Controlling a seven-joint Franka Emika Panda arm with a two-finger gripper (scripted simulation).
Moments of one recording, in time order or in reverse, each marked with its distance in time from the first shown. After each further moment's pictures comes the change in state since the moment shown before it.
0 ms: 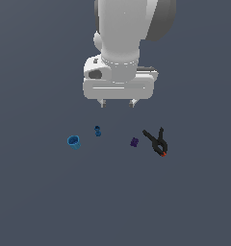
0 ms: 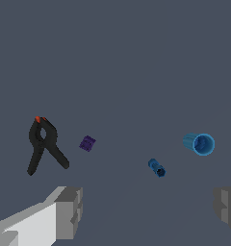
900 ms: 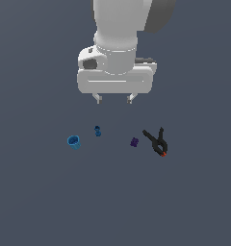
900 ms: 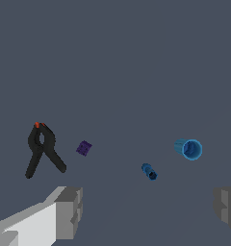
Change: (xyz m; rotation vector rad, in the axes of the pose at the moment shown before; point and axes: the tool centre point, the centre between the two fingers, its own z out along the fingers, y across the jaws) arm 0.006 0.011 -0.023 -0.014 0.041 -0.007
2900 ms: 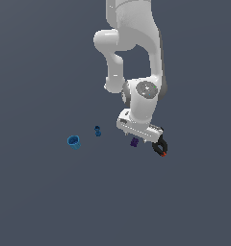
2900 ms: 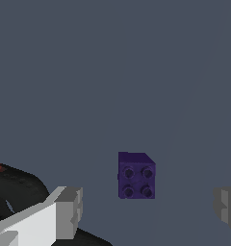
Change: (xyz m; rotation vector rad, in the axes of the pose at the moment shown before) arm -0.028 -0.112 0.257 0.029 -0.021 0.502
